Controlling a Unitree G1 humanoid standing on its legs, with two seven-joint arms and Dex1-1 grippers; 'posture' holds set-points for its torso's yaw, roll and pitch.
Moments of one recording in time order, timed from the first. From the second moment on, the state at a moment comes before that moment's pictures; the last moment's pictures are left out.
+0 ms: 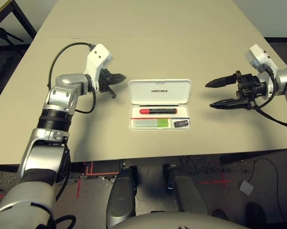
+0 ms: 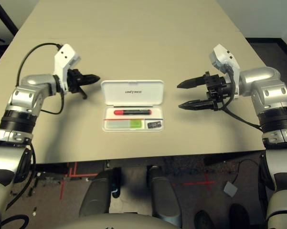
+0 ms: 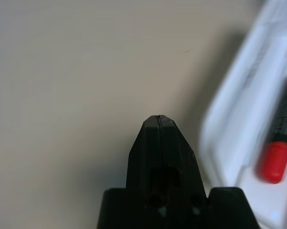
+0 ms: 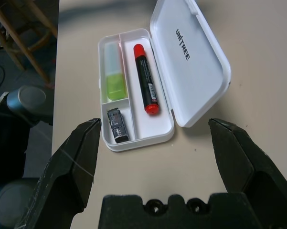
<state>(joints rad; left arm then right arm) -0.86 0.56 -0.18 0.42 -0.18 0.43 -1.03 -0.80 -0.87 0.18 0.51 0.45 0.23 1.61</state>
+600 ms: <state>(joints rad) -0.82 0.65 -0.29 0.06 -0.18 0.54 -1.27 -0.77 -0.85 0.15 0.50 0.45 0.25 1.61</state>
